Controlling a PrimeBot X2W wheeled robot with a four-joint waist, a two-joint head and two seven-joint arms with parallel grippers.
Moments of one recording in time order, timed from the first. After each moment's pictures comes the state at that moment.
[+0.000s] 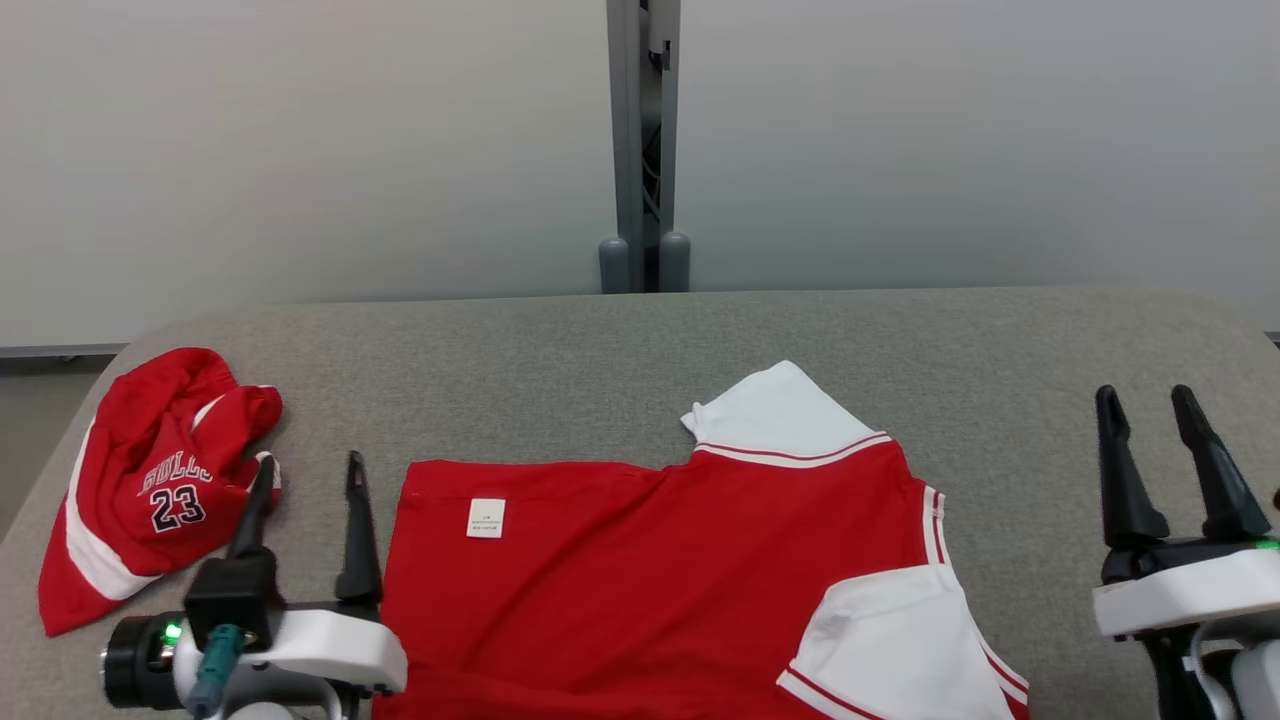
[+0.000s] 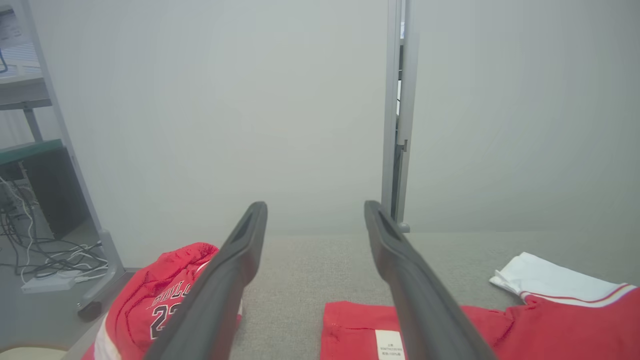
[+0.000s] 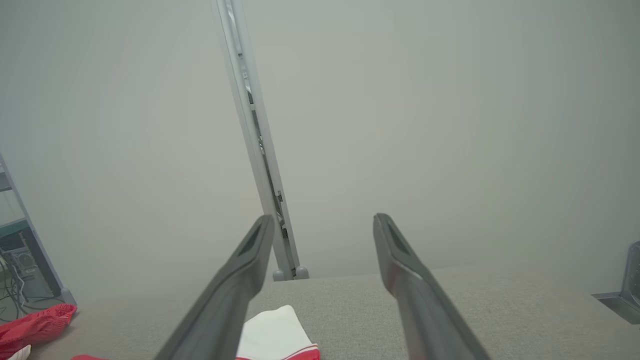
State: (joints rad) left arm -0.08 0.18 -0.17 0.23 -0.26 0.21 -0.26; right arm -0.14 -0.24 0.04 0.24 0.49 0.13 -0.26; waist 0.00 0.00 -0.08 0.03
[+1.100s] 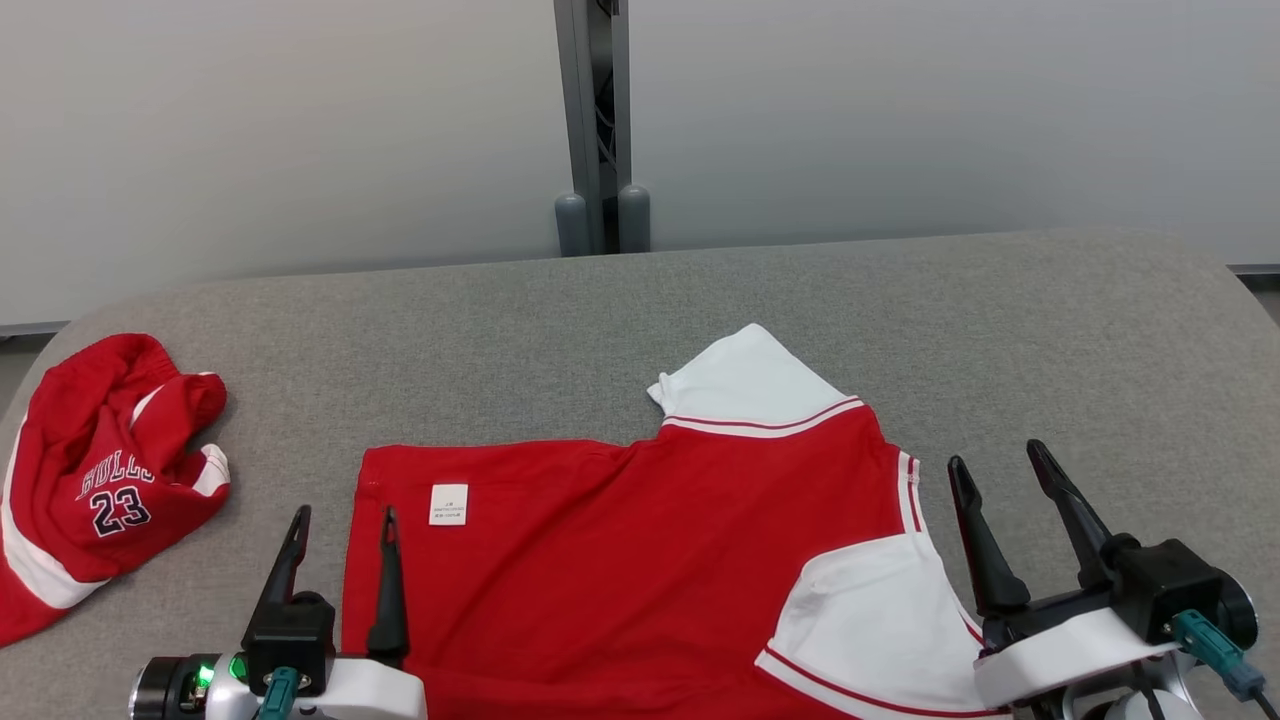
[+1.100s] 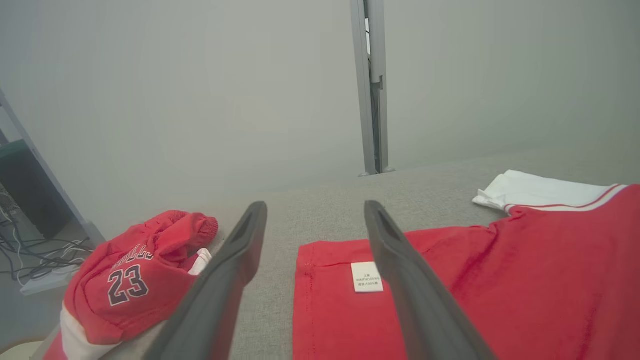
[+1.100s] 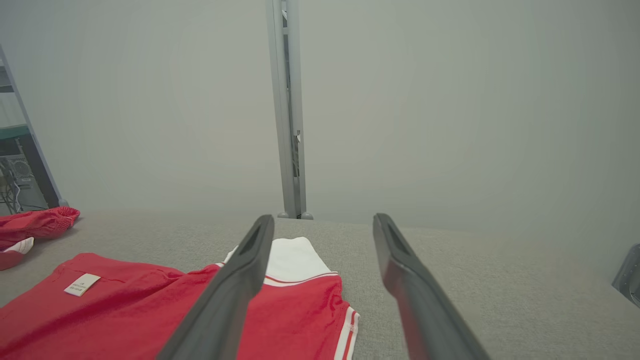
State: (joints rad) left arm -0.01 0.07 -0.10 0.26 -0.02 0.17 -0.26; right arm -0.07 -0.07 0.09 0.19 0.13 0.13 -0.26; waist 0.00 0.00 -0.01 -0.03
